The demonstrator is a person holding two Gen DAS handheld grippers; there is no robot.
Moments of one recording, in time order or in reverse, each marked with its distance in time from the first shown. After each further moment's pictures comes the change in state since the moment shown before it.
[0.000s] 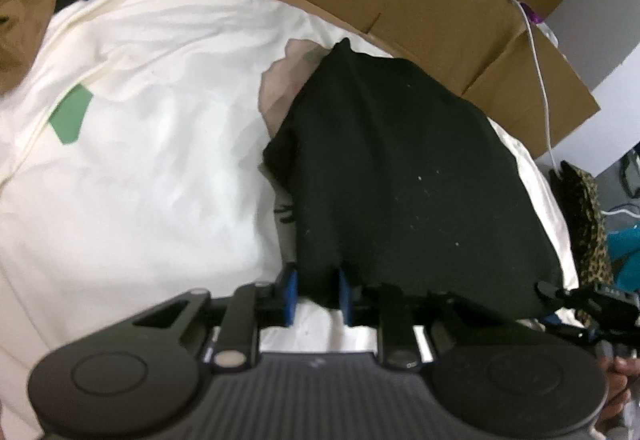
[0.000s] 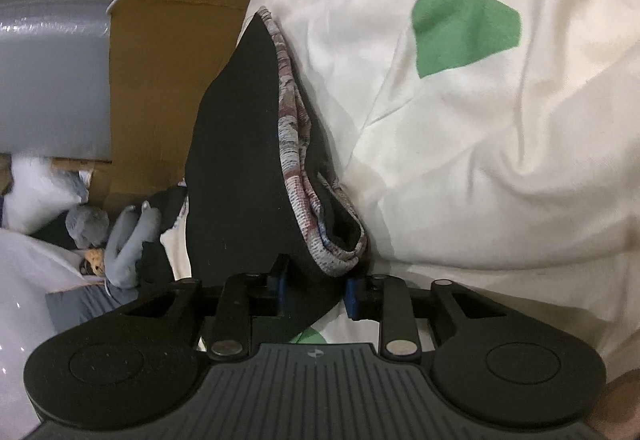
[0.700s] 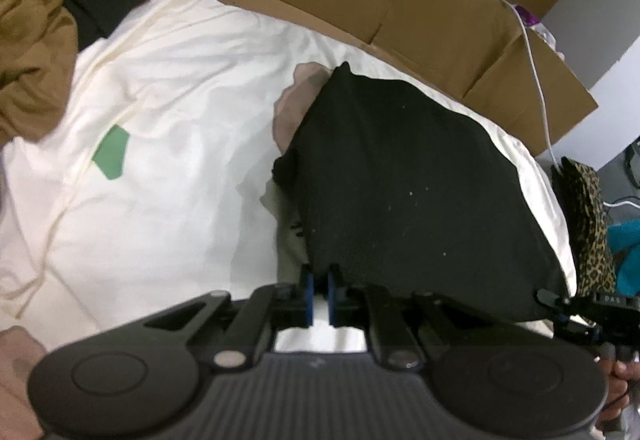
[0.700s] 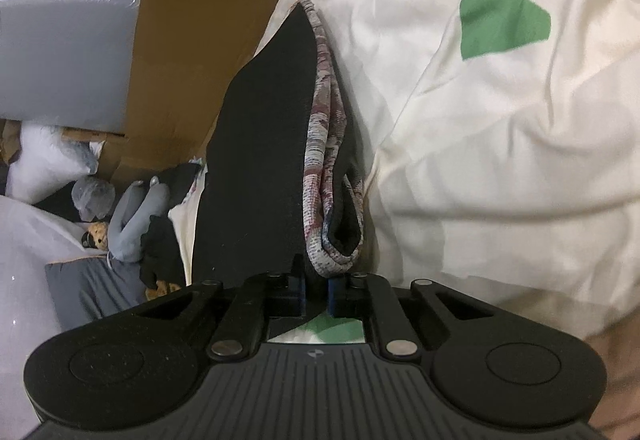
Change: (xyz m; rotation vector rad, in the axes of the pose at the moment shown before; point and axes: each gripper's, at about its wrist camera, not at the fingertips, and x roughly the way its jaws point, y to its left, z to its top) left arm -0.048 -0.013 0.019 0.049 0.038 0.077; right arm -0.014 0.026 -0.018 -0.074 0.040 -0.007
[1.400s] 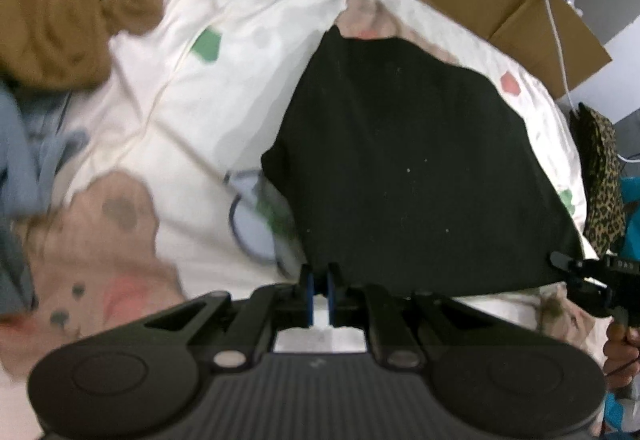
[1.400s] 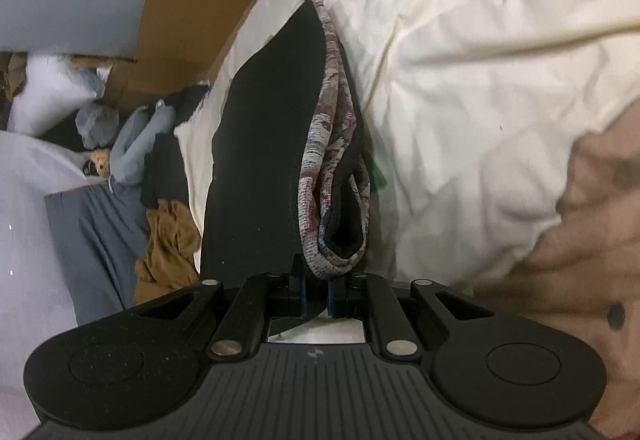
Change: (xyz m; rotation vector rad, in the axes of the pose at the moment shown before) left arm -0.064 0.023 -0.071 -0.055 0.189 0.091; right arm -0.025 0.014 -0.068 -0.062 0.182 -0.030
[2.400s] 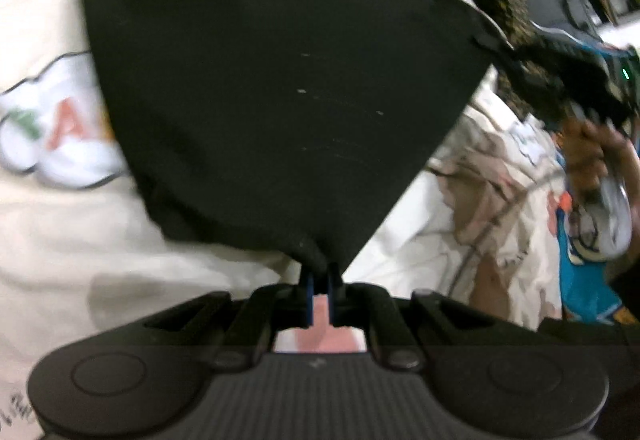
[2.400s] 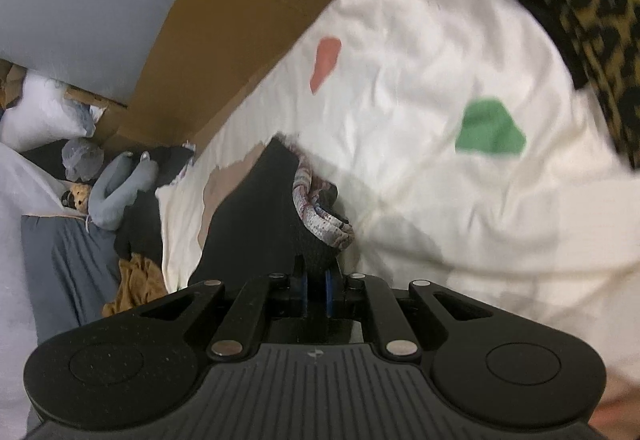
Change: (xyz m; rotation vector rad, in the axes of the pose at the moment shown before) left arm 0.054 -0.100 -0.043 0.265 0.287 -0.277; right arm -0.044 0.020 0.086 -0.138 -0.206 -0.106
